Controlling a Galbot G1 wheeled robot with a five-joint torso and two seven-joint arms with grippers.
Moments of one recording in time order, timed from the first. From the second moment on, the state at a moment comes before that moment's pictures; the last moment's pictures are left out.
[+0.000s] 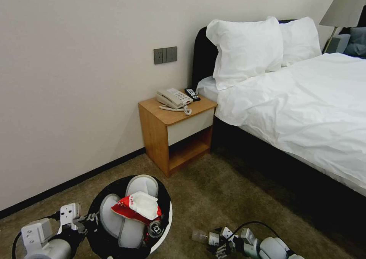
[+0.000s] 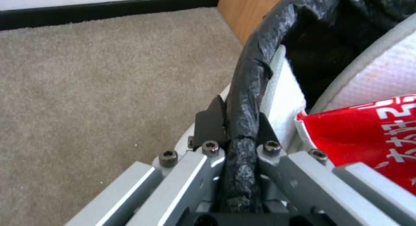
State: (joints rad) left arm 1.72 -1.15 -0.82 -2.44 -1.02 0.72 -0.47; right arm -0.96 1.02 -0.09 1.12 0.19 0.03 -0.61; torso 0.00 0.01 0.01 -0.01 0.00
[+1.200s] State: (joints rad) left arm 1.72 -1.13 -0.82 -2.43 -1.03 0.73 -0.48; right arm -0.98 1.03 0.03 1.15 0.22 0.08 -0.63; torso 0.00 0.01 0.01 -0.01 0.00
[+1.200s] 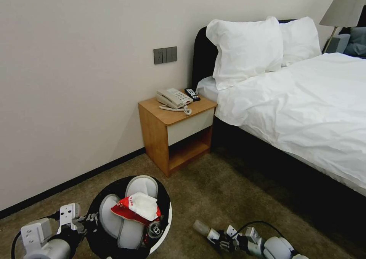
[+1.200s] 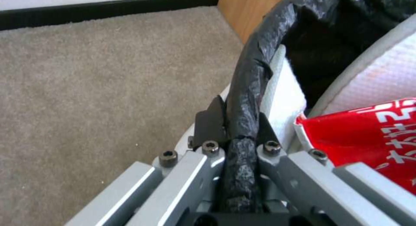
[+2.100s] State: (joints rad) left arm 1.73 -1.11 -0.82 -2.43 -1.04 0.73 -0.48; right arm -0.94 0.99 0.11 1.87 0.72 0.13 -0.63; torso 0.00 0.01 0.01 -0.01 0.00
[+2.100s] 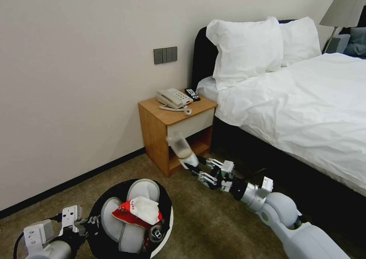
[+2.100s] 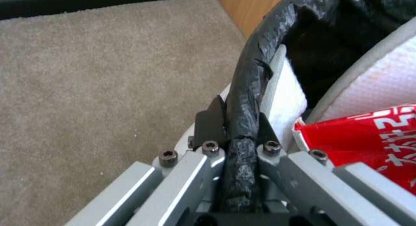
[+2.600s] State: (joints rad) left arm 1.74 -1.12 -0.81 -2.44 -1.05 0.73 -0.48; right arm -0.69 1.00 -0.22 1.87 0.92 0.15 -0.66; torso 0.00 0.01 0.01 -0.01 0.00
